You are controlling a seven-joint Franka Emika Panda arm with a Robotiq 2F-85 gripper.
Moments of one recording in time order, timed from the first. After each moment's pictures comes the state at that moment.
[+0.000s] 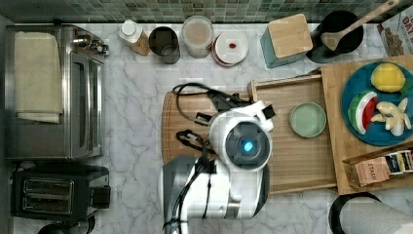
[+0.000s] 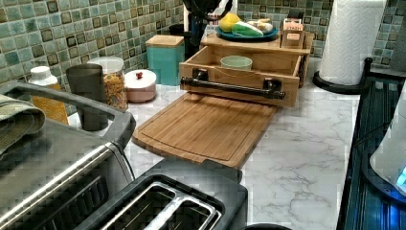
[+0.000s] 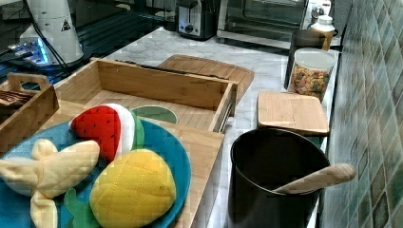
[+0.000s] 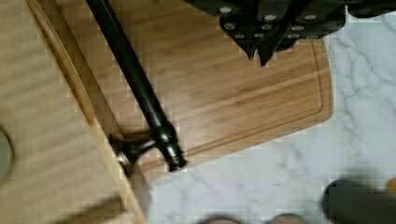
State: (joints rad) arm 0.02 -0.20 -0.01 -2.32 0.13 0.70 -0.57
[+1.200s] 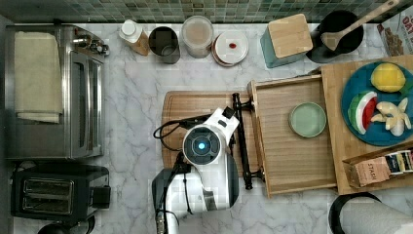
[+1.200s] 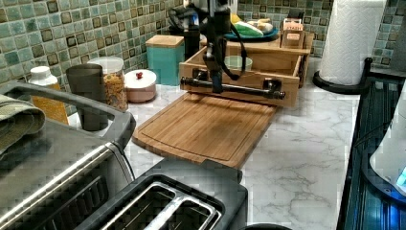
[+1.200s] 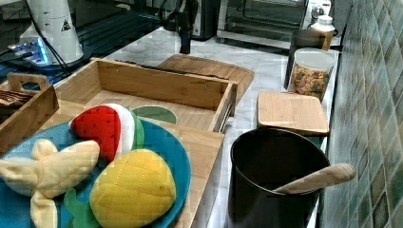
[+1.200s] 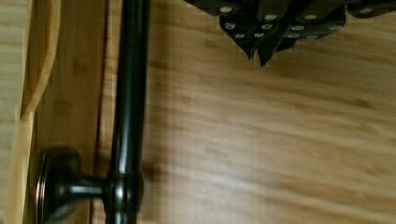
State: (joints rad) arm 0.10 -0.06 -0.03 -2.48 -0.15 0.81 -0.79
